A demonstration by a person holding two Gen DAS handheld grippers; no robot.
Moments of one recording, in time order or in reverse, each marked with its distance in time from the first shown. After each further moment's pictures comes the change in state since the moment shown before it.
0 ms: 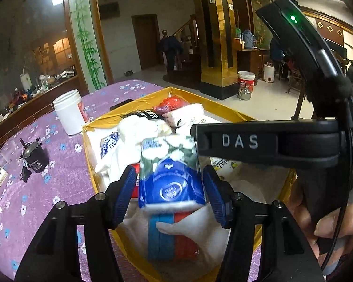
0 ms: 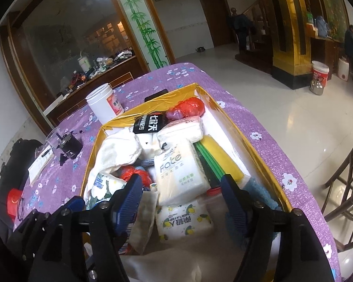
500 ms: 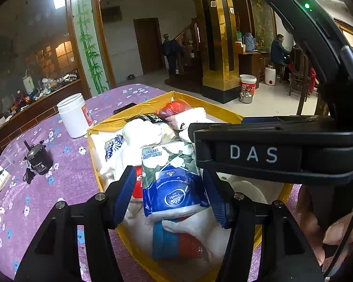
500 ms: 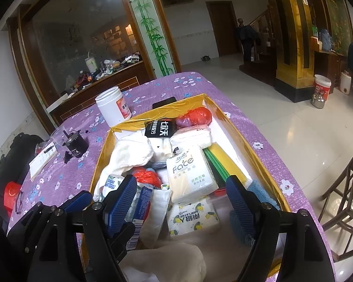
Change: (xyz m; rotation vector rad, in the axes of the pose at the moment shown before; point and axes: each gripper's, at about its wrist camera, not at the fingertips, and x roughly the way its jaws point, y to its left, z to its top) left arm -0.005 0.003 -0.002 0.003 -0.026 0.011; right arm -0.017 0.013 -0.002 -0.052 -0.046 -0.004
